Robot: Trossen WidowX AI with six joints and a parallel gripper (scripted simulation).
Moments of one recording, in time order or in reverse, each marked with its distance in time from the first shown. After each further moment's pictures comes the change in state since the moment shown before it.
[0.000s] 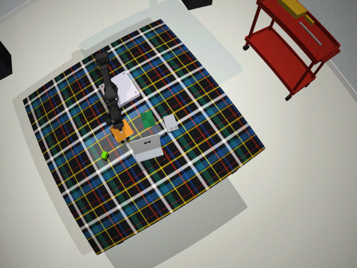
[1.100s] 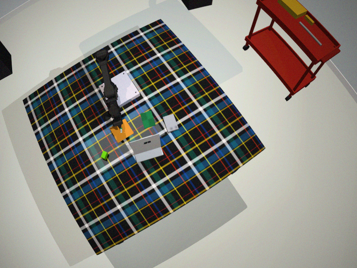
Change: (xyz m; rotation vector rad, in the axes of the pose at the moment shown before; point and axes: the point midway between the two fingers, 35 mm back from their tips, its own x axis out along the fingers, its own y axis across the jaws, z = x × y) arm -0.022 0.003 0.001 0.005 -0.003 -0.008
